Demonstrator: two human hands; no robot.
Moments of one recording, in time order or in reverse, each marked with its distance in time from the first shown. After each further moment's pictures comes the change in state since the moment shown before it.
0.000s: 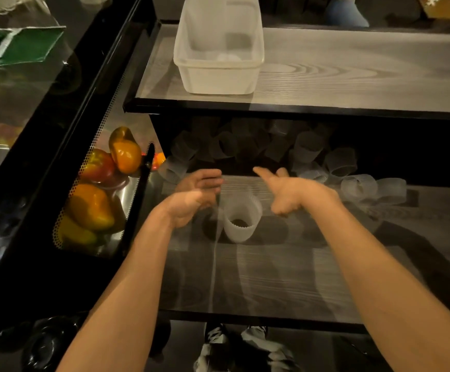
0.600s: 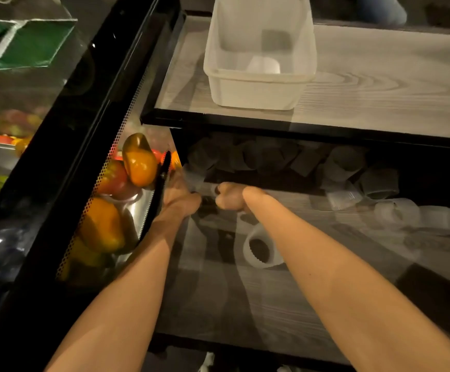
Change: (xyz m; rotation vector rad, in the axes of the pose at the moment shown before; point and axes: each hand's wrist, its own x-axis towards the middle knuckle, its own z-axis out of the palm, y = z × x) left_hand 0.077 -0.022 -0.075 0.747 0.525 -0.159; right_hand 0.118 -0.122 0.001 0.263 -0.053 -0.164
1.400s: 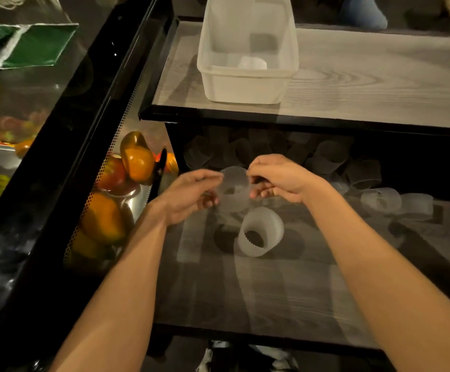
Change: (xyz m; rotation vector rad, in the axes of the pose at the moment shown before) left_hand -0.064 0.036 -0.034 -0.709 -0.531 0.049; right_hand -0.080 0.057 -0.041 0.721 0.158 -0.141
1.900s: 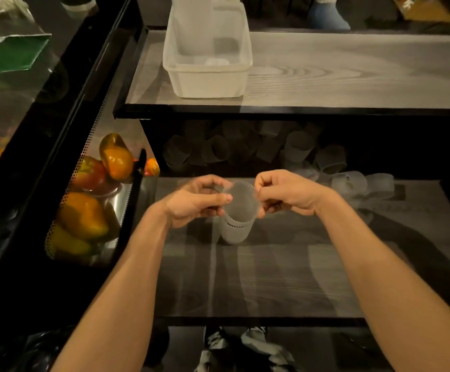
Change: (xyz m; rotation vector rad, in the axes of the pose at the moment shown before) left_hand -0.031 -0.003 0.047 0.126 -0.300 0.045; right_hand -0.082 0.046 -0.027 -0.071 -0.115 -0.075
